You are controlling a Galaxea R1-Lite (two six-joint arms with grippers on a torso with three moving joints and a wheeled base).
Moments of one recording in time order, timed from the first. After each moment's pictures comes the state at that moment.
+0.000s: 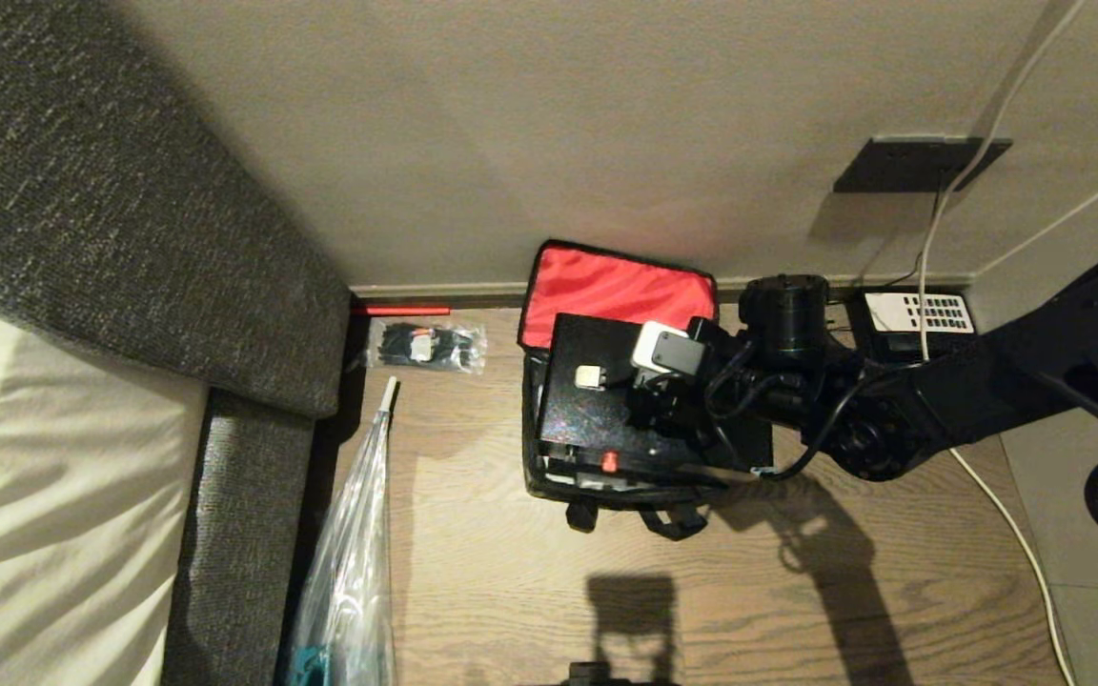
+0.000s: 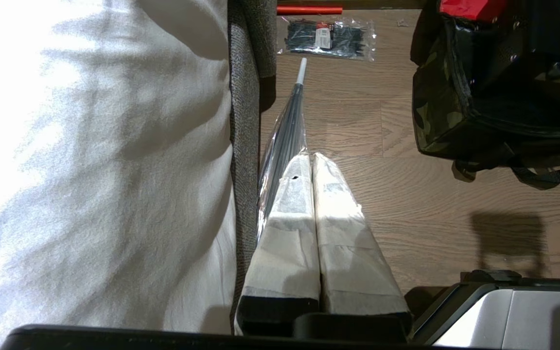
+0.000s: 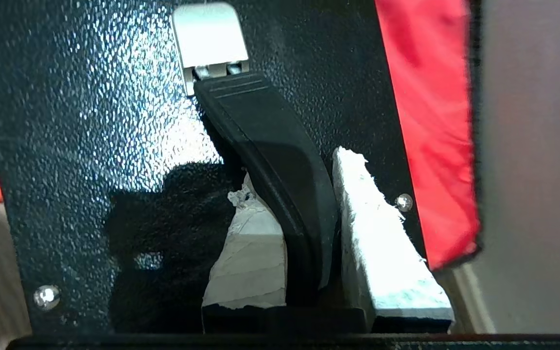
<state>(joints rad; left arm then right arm) 0.01 0.00 0.00 0.00 0.00 0.04 0.48 2.07 -1.16 -0.70 0.18 -0.97</state>
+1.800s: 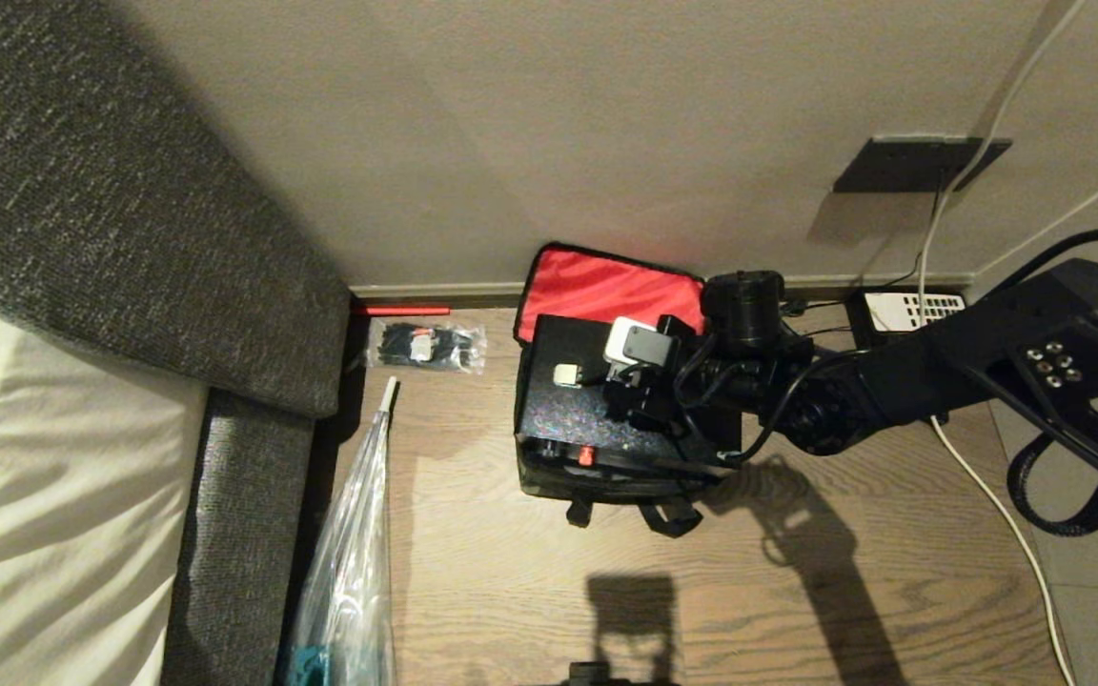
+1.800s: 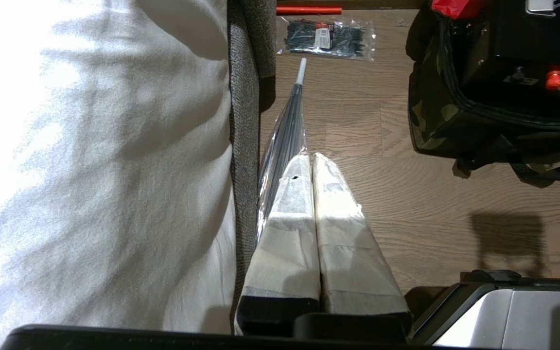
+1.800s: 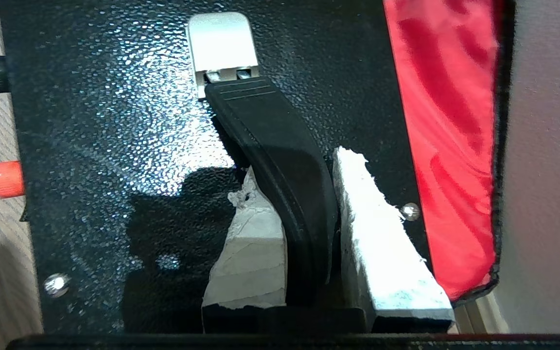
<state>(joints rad) 0.00 0.00 0.00 0.00 0.00 0.04 0.49 2.18 -1.35 -0.58 0.22 -0.96</state>
